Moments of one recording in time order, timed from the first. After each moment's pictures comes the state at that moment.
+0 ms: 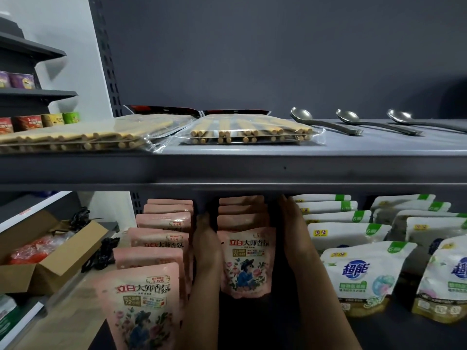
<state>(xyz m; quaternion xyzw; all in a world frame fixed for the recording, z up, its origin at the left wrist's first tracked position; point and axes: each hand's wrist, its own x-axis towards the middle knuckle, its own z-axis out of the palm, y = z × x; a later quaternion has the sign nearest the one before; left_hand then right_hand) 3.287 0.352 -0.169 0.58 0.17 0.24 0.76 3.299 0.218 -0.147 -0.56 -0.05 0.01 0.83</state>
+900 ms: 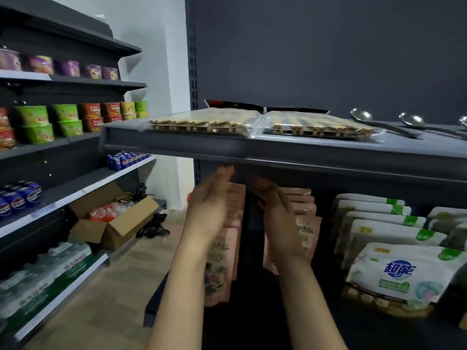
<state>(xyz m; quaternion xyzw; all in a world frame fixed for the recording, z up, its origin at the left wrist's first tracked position) 3.153 0.405 -0.081 0.69 0.09 0.32 0.65 3.211 0.312 -0.114 -0.64 -0.19 -0.04 0.75</state>
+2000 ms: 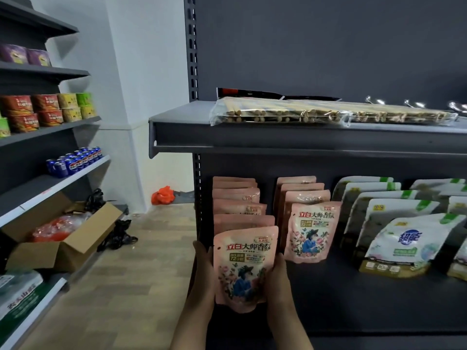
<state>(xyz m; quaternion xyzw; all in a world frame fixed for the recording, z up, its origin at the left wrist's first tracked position) 3.188 0.507 -0.238 0.49 0.14 -0.02 0.86 3.174 0.387 -0.221 -0.60 0.15 0.11 0.78</state>
